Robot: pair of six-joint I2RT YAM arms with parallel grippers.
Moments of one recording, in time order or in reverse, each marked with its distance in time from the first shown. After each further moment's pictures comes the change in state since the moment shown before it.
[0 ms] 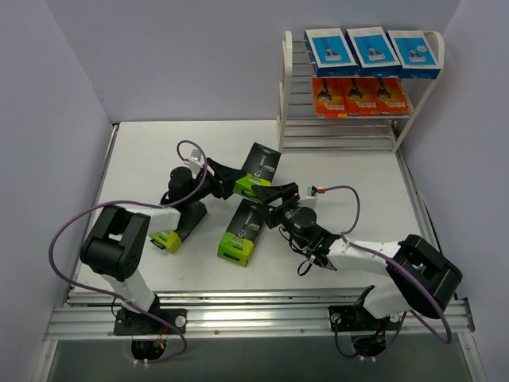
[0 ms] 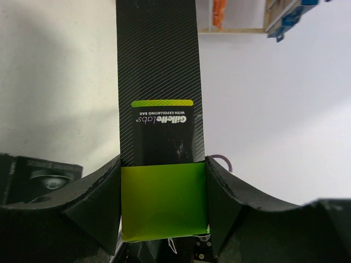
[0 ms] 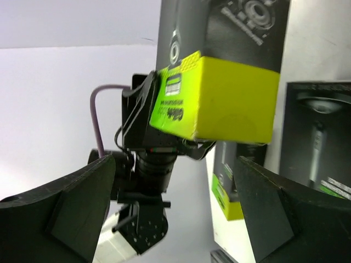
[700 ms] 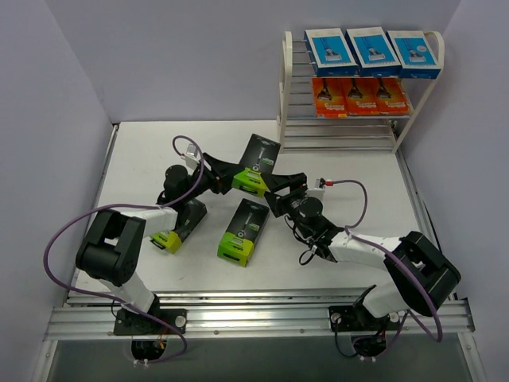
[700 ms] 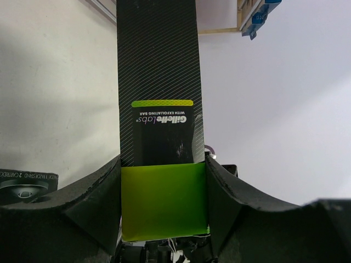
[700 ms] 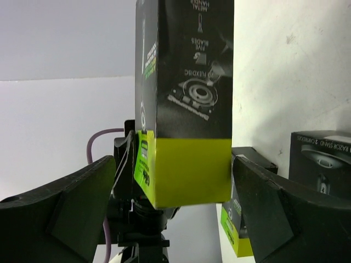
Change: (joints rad) left arm 0.013 -0.070 -0.004 0.047 -0.005 -0.015; right arm -0.089 0.034 0.047 0.031 -0.005 0.002
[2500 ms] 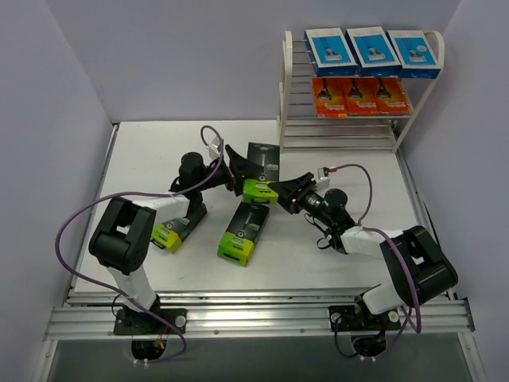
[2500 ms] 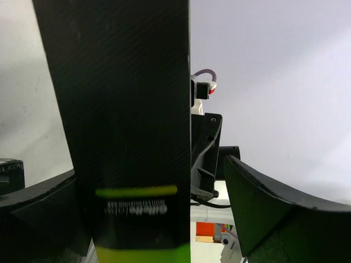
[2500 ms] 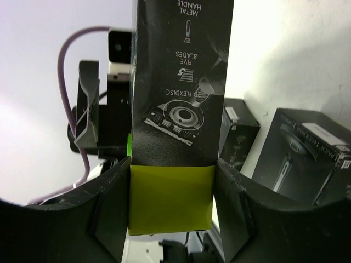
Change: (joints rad) left arm -0.068 0.116 0.194 -0.120 0.225 0.036; right arm -0.293 0.047 -0.068 0.172 -0.637 -0.139
